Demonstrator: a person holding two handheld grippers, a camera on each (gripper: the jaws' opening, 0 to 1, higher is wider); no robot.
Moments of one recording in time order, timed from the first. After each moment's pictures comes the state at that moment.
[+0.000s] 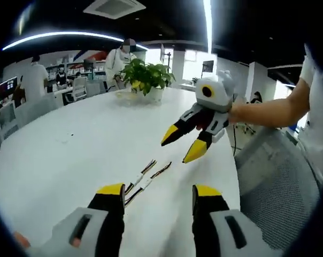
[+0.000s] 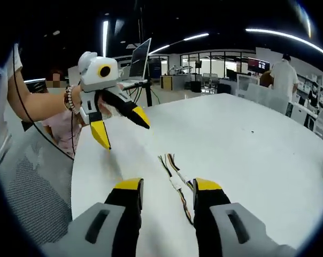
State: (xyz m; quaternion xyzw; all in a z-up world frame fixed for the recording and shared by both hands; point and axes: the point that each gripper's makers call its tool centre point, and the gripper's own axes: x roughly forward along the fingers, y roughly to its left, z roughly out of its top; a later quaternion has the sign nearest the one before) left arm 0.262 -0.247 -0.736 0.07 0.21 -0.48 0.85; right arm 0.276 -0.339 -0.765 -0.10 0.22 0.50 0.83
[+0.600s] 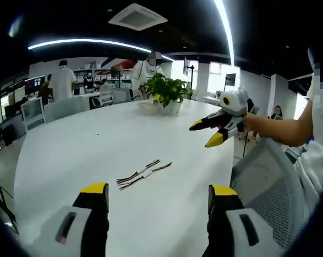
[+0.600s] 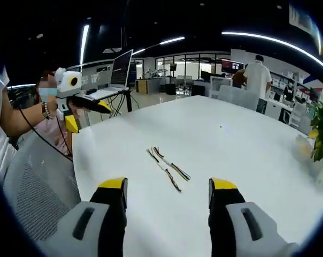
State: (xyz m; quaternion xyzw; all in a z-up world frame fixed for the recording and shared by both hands) left arm 0.190 -0.203 -0.717 0.06 0.21 -0.39 0.89; right arm 0.228 -0.419 -0.732 -0.09 0.21 0.40 0.89
